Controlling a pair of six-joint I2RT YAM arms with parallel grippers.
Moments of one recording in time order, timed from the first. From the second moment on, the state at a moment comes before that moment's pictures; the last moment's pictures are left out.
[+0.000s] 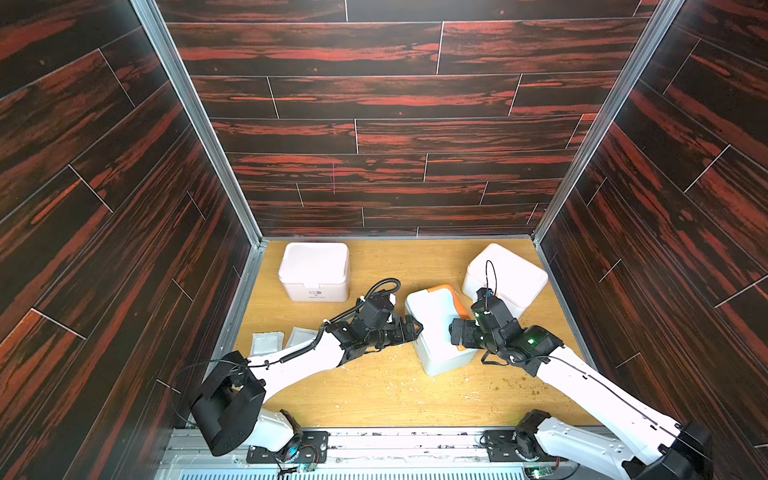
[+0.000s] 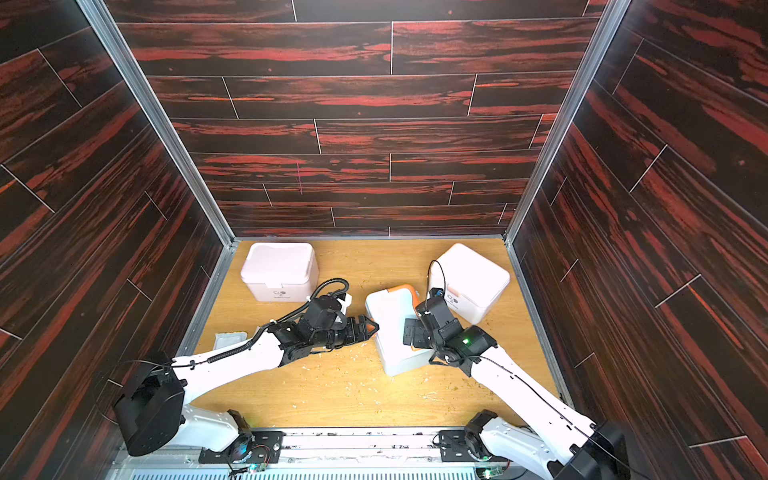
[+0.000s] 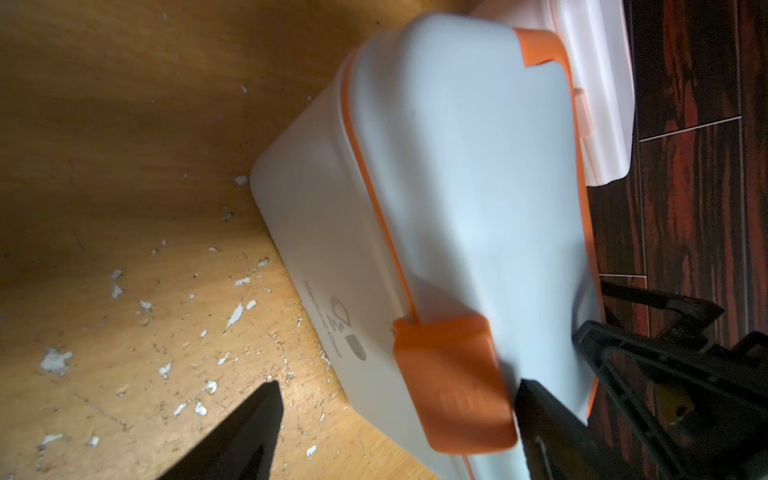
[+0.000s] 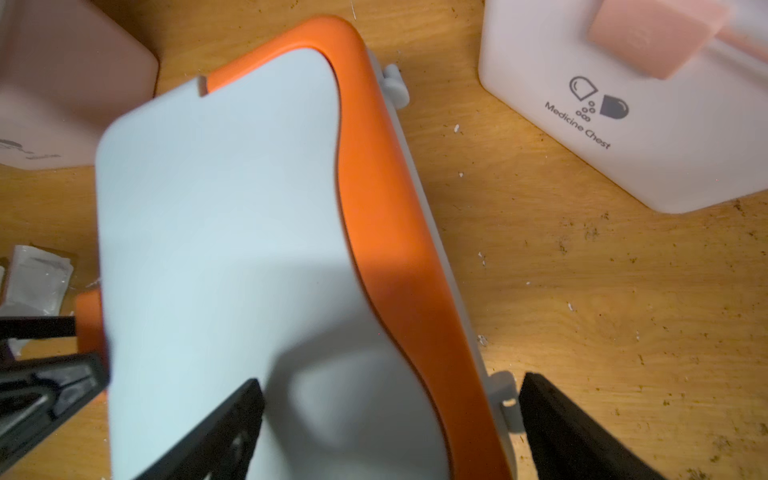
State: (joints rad) left arm -0.79 1.43 0.86 -0.11 0.19 -0.93; right arm 0.66 1.05 0.84 -0.71 0.20 0.59
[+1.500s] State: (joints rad) left arm -0.70 1.11 0.76 -0.24 0.07 -0.94; right arm 0.48 1.10 0.60 -0.19 -0.56 0.62
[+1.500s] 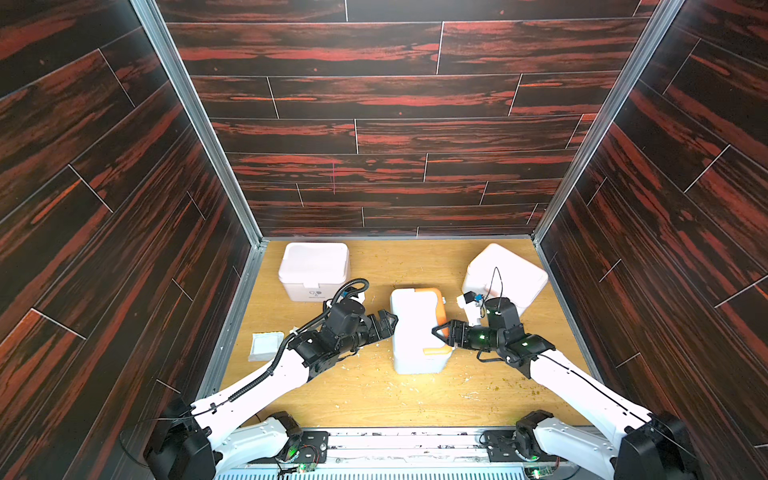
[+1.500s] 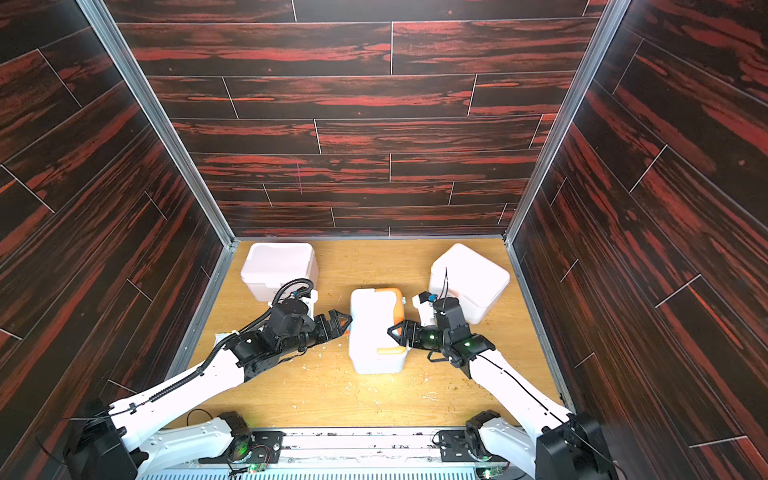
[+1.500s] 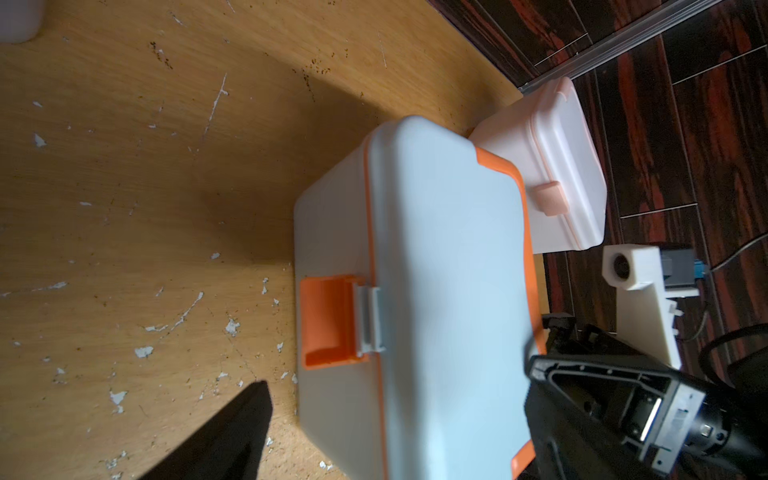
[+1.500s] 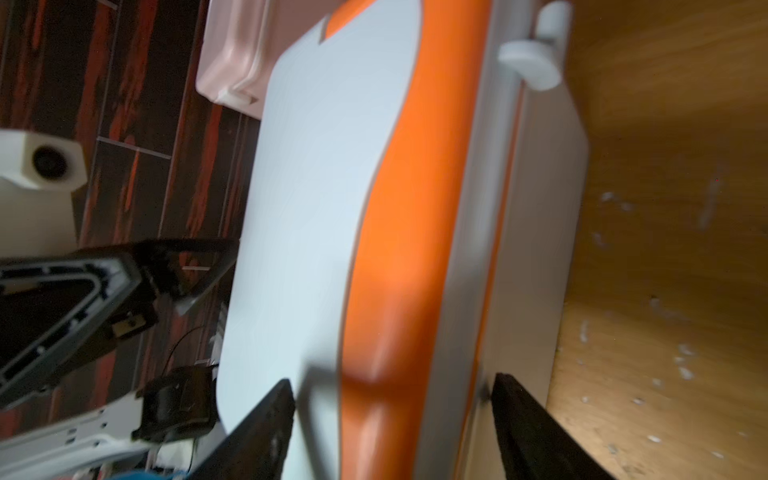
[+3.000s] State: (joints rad) left arm -0.63 1.23 0.85 -0.27 0.19 -0.87; right arm 0.44 1.37 0.77 -0.05 -0.72 0.59
